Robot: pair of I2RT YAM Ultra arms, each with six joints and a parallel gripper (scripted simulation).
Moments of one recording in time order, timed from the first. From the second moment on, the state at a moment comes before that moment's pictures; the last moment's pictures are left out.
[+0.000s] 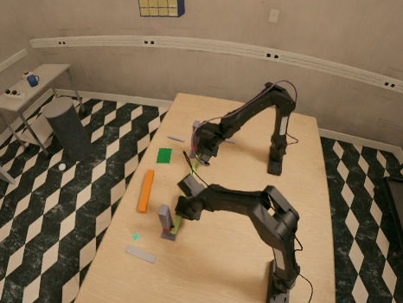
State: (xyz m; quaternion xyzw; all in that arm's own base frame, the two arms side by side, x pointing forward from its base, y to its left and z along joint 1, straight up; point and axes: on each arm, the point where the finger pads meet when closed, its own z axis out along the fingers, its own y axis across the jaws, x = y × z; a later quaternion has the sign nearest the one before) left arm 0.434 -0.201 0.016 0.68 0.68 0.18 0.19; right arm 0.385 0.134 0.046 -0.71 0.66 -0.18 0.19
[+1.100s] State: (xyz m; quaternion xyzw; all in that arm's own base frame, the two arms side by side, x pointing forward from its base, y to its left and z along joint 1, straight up) left arm 0.408 -0.205 0.064 0.68 0.68 0.20 0.20; right arm 0.375 0.139 0.115 -0.69 0.65 -0.21 0.24
